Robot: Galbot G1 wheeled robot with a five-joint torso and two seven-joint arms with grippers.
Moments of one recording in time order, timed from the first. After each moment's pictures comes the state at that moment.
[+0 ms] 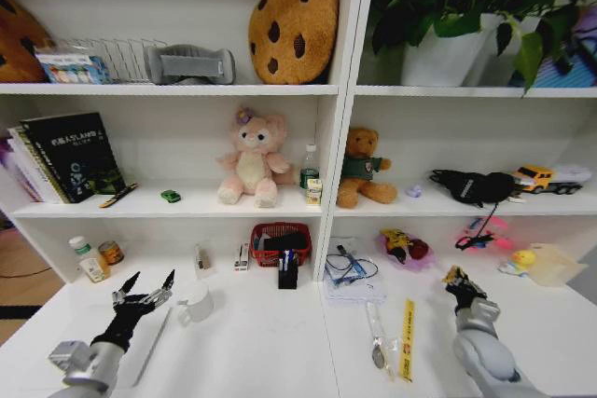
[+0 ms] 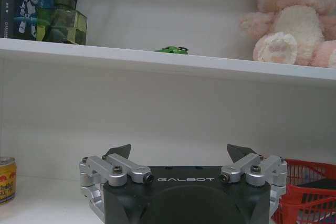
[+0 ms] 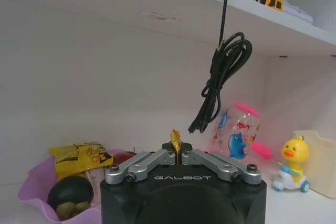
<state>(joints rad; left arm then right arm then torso) 1.87 -0.98 -0.87 -2.14 -0.75 -0.13 -0.04 -1.34 0.95 0.65 1.63 0.54 0.01 0.44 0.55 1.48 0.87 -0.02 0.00</state>
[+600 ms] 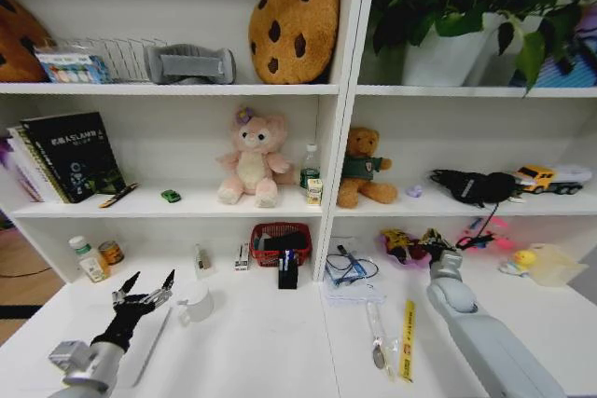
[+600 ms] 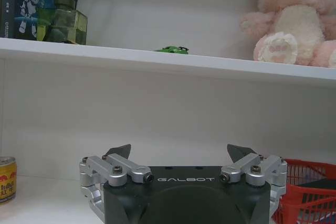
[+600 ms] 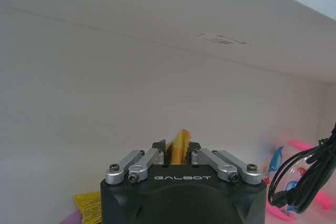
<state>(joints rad) 1.87 -0.98 -0.87 -2.14 -0.75 -0.13 -0.04 -0.98 0.90 0.41 1.42 0.53 0.00 0.42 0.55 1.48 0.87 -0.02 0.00</state>
